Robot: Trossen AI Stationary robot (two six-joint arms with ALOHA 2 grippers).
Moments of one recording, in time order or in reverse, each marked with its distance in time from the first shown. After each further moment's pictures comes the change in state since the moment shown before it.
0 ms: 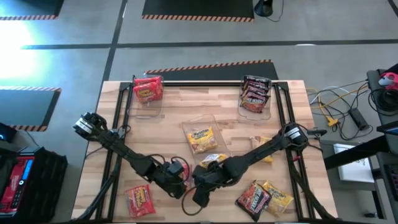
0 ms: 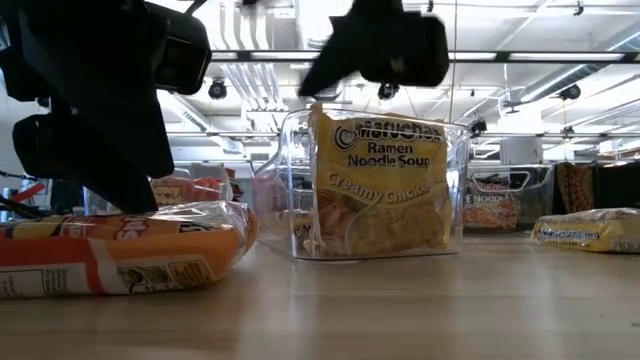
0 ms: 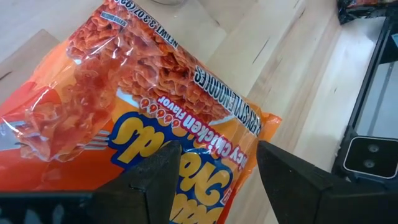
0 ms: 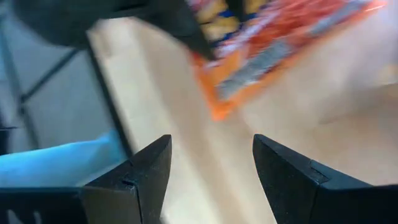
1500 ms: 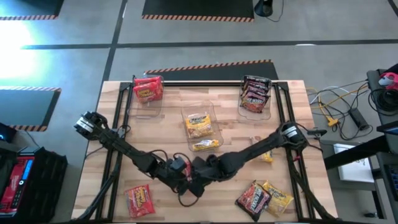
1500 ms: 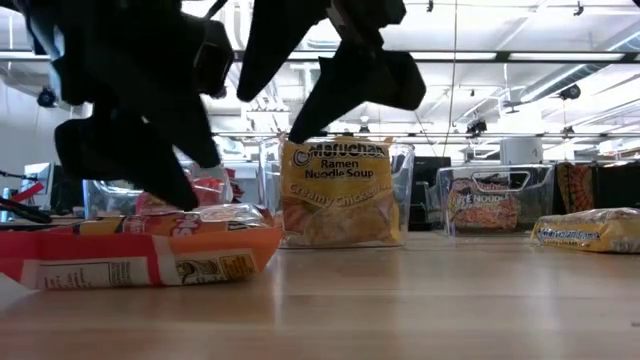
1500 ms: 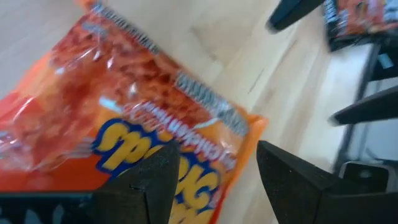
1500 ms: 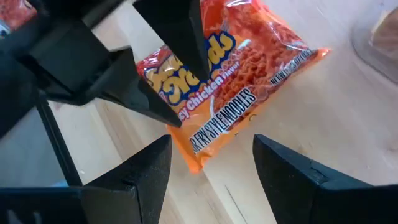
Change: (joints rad) left arm 0.054 -0.002 -0.006 0.056 -0.009 0.045; right arm -0.051 0.017 -0.001 -0.036 0.150 -0.004
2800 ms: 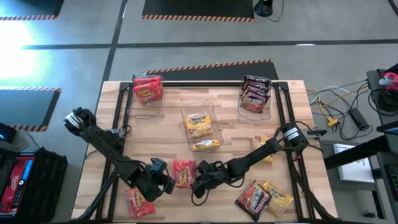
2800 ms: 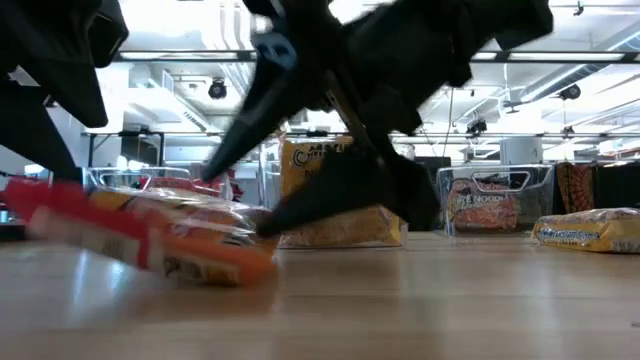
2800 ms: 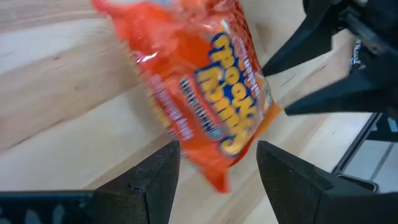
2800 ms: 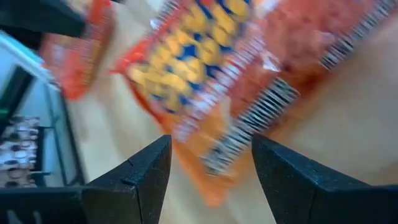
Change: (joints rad) left arm -0.216 -0.147 -0.011 -0.328 -0.230 -0.544; right arm 0.036 0.002 -0.425 0.718 0.080 0.179
